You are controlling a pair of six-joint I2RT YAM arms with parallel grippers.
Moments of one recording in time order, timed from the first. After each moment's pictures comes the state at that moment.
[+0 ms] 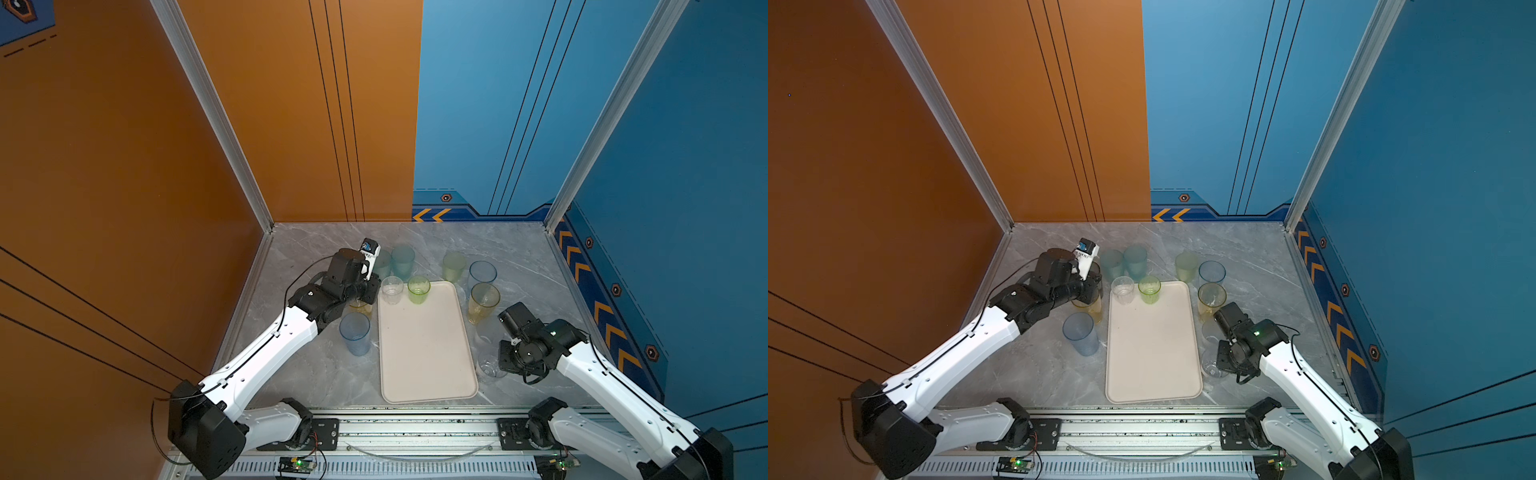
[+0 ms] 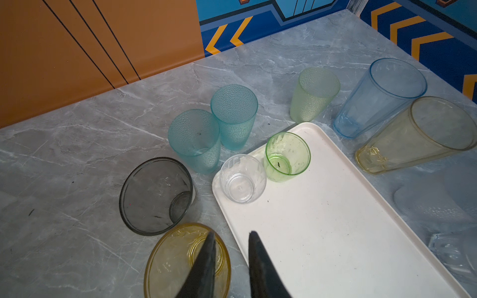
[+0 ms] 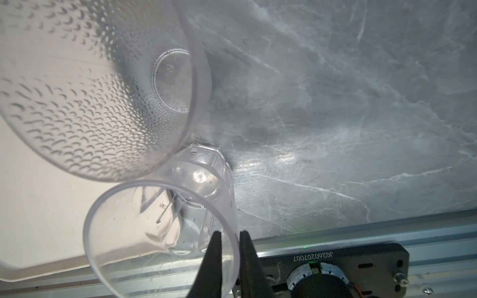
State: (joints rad) left arm -0.55 1.23 1.09 -0.50 -0.09 -0.08; right arm 0.48 0.97 0.74 -1.19 0.05 0.69
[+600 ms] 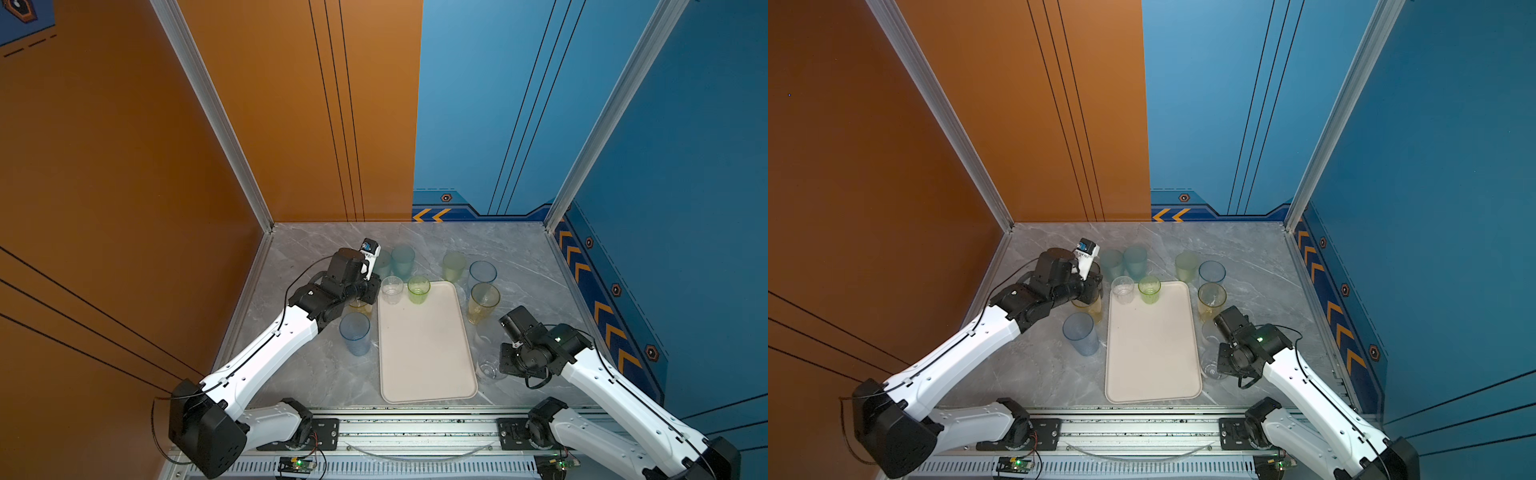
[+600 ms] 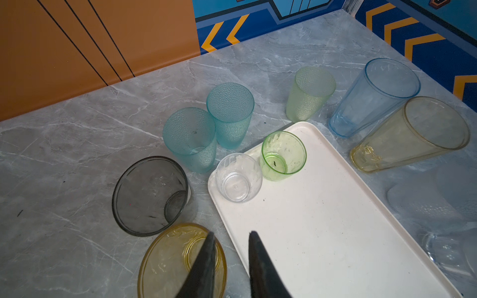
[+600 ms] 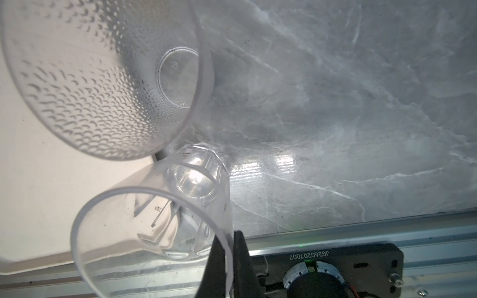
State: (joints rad) left arm -0.54 1.23 1.09 -0.50 -0.07 -0.09; right arm 0.53 0.90 0.77 -1.23 0.08 0.70
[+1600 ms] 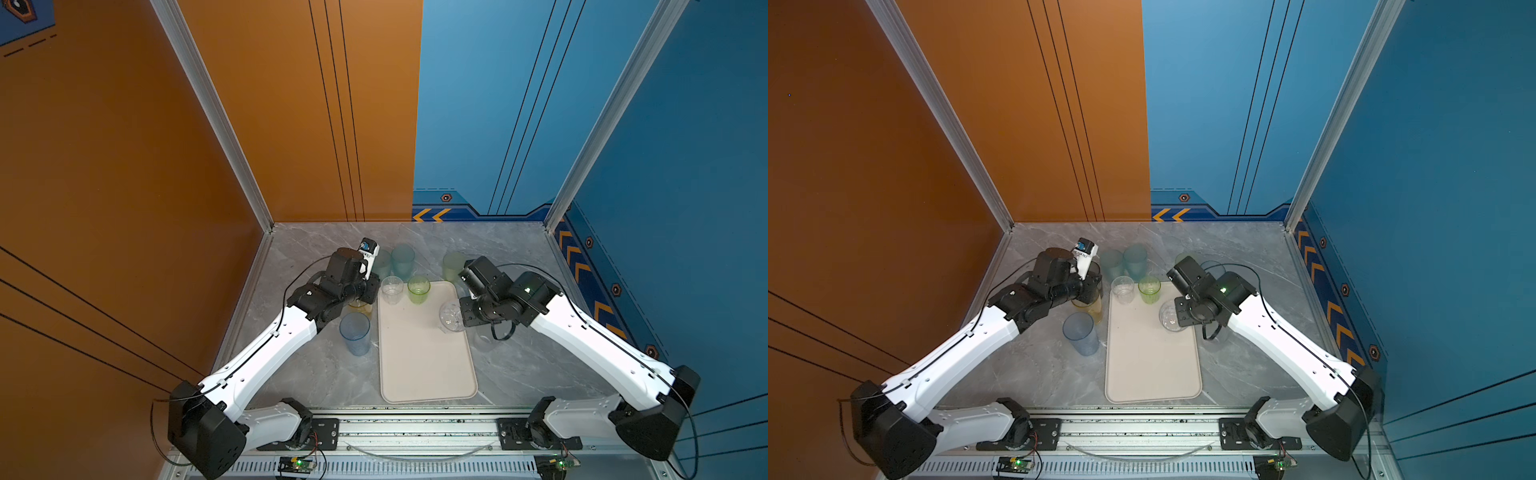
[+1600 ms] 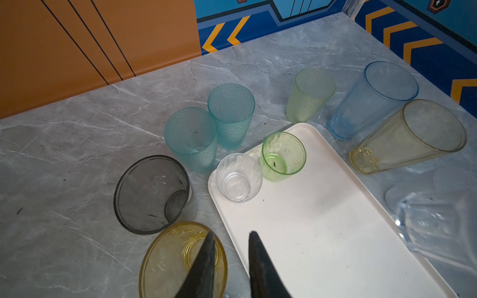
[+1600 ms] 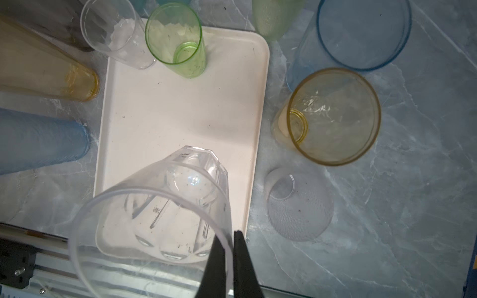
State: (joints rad) left arm -0.53 1.22 1.09 -0.50 -0.06 -0.10; right arm 0.69 1.36 1.37 -1.18 0.18 0.47
